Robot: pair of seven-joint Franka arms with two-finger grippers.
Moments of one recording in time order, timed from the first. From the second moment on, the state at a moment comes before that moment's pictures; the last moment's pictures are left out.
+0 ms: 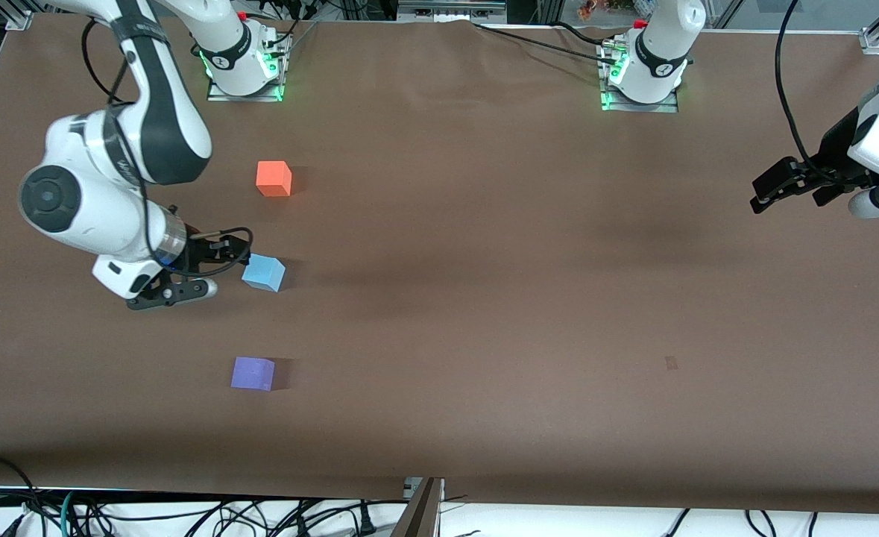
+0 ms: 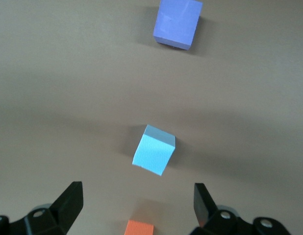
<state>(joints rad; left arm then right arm) -0.05 -0.01 0.00 -1.64 -0.02 1.68 -0.22 0.24 0.32 -0.06 -1.66 0.10 1.87 -0.04</state>
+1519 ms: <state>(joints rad) -0.05 0.00 0.00 -1.63 -0.02 1.68 -0.22 0.13 0.03 -0.08 -1.55 -0.04 1.51 -0.06</state>
